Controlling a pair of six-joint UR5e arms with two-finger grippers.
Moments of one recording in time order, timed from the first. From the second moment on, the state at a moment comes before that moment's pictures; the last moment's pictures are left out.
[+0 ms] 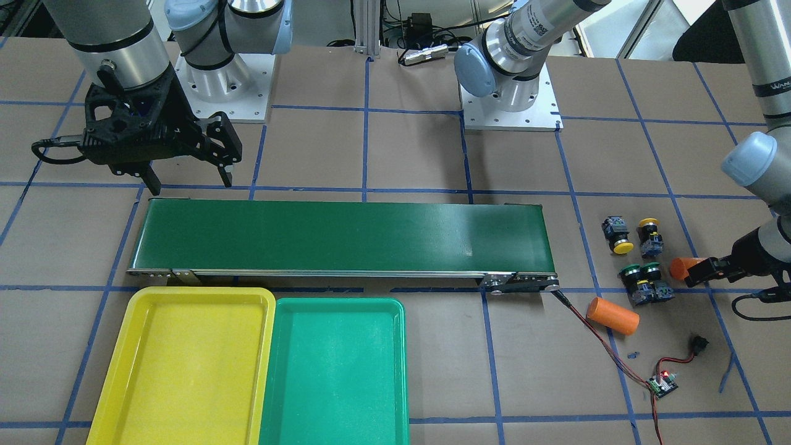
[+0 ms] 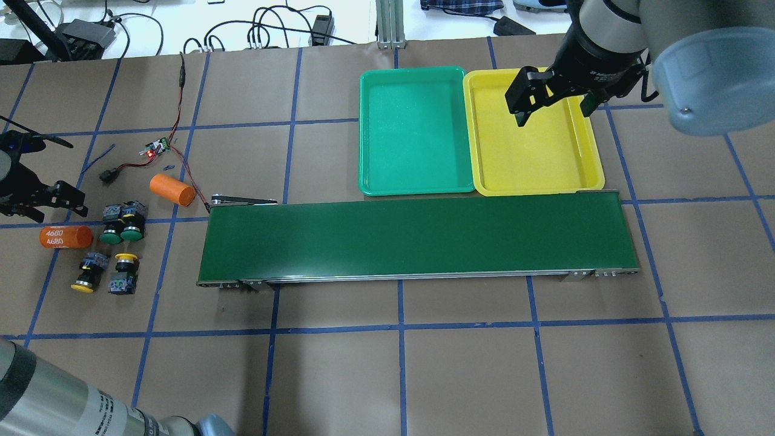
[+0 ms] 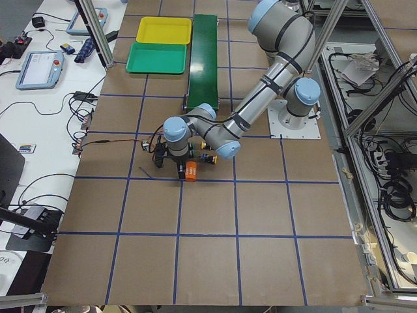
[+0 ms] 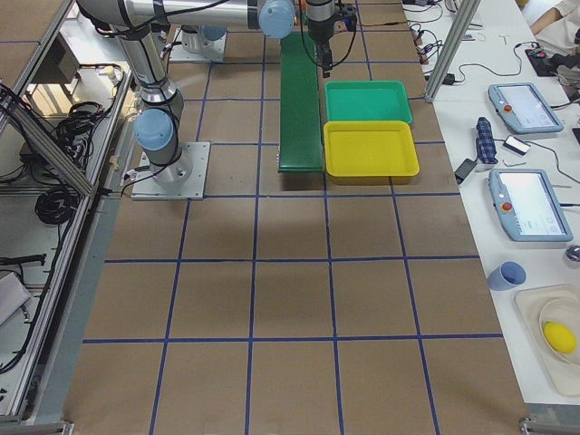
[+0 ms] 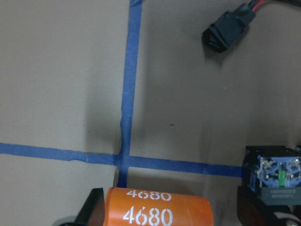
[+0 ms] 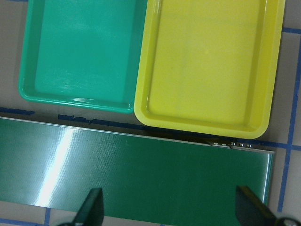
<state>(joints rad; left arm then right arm) -0.85 -2.08 -1.69 -0.96 1.59 0.61 1.59 -1.55 1.62 -1.78 -1.53 -0.12</state>
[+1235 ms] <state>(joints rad) -0.86 -2.10 -1.70 -0.96 1.67 0.65 1.59 -1.54 1.62 -1.81 -1.52 -0.12</state>
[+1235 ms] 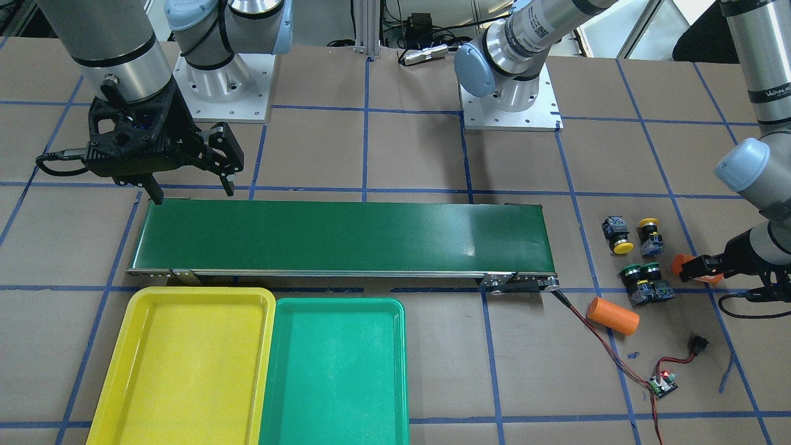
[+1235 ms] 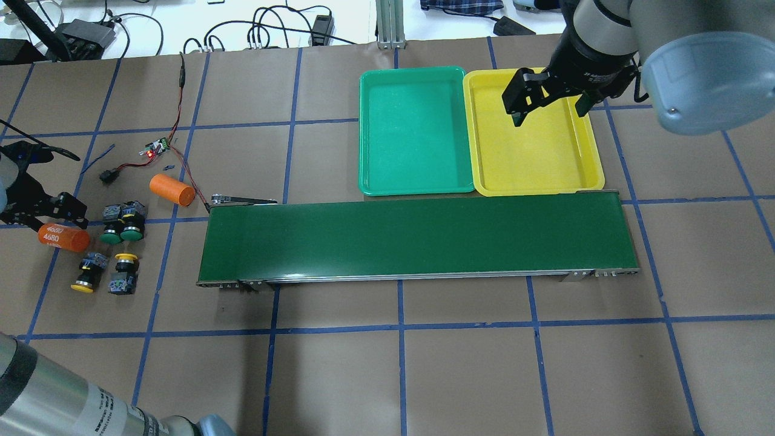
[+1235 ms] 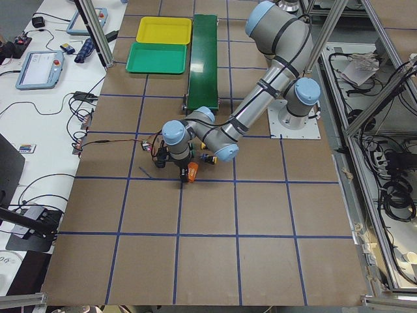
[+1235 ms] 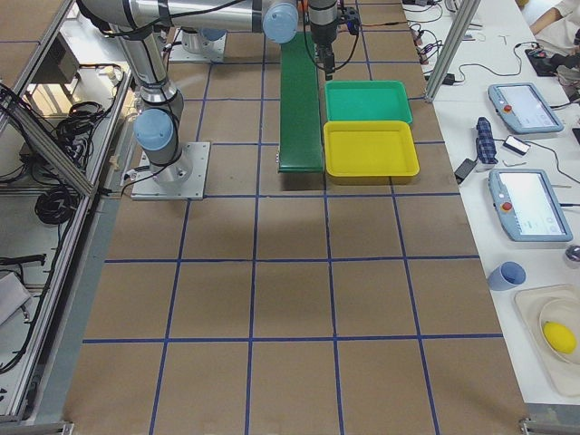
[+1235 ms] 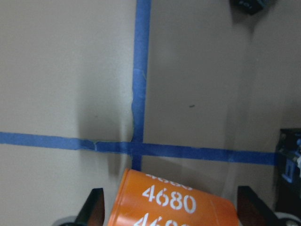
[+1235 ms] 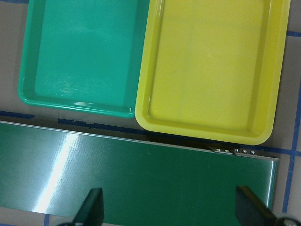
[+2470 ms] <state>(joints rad) -0.89 -2.07 -1.62 -1.02 1.63 0.75 1.59 -1.53 1.62 -1.82 -1.51 -0.12</state>
